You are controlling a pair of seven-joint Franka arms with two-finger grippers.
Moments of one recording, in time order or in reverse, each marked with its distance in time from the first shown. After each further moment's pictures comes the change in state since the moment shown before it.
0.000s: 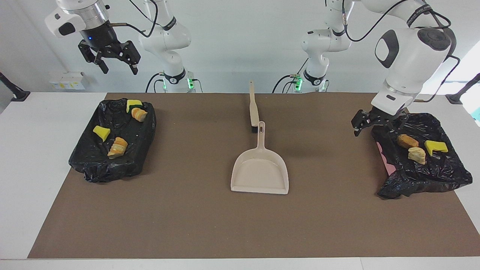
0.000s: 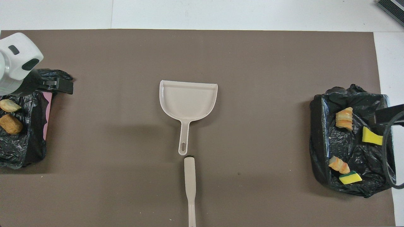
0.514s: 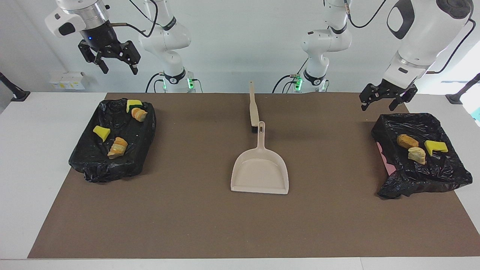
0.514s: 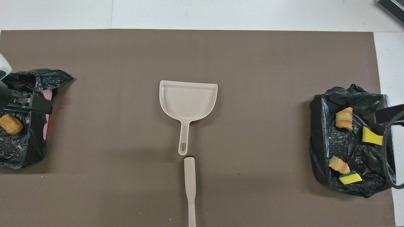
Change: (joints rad) left arm 0.018 -0.091 -0.004 0.056 0.000 -0.244 0.000; right arm 0.000 0.000 0.000 0.000 0.000 0.000 0.000
